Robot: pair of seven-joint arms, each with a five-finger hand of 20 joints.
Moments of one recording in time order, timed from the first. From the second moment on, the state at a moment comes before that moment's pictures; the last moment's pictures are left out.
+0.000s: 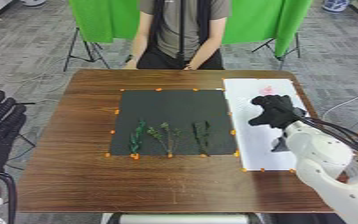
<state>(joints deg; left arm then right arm) 140.1 -54.0 -113.7 -131.4 14.8 20.0 23.5 -85.6 -37.7 64.5 -108.4 -128.4 -8.1 25.0</state>
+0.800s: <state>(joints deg) 140.1 -54.9 -112.5 -131.4 11.2 19.9 23.5 -83.0 -38.3 60.7 -103.6 -129.6 -11.5 23.8</state>
